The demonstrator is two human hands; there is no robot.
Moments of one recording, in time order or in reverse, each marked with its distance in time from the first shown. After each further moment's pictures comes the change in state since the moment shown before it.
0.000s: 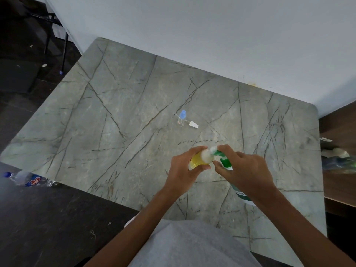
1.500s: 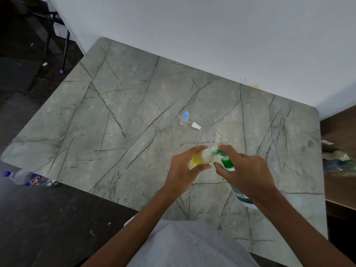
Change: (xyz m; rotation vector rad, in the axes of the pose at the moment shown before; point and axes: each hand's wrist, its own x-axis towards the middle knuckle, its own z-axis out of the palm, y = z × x) left_hand 0.003 -0.004 -0.010 -0.026 0.015 -0.008; right_hand 0.007 -0.010 -0.004 0.026 0.005 0.031
